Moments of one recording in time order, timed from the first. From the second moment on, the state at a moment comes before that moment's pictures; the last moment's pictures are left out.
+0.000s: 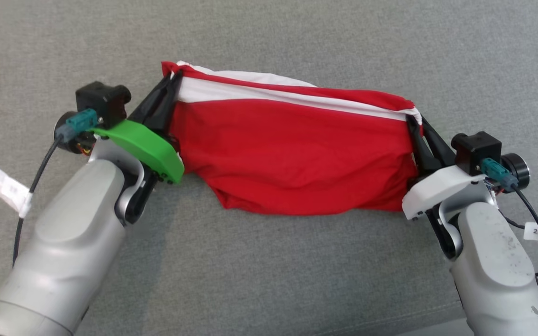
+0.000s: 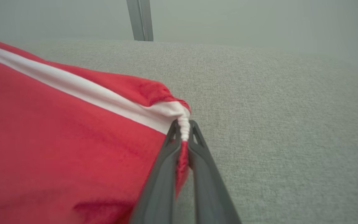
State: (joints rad) left arm -0.83 0.30 -0.73 0.64 -0.78 -0.13 -0.25; right arm -0.50 -0.05 0.02 0.47 0.05 0.13 -0.22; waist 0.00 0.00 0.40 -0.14
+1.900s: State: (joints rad) left arm -0.79 0.28 -0.75 0.86 -0.94 -0.12 0.00; right arm -0.33 -0.05 -0.03 0.26 0.05 0.13 -0.20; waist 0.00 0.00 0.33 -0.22
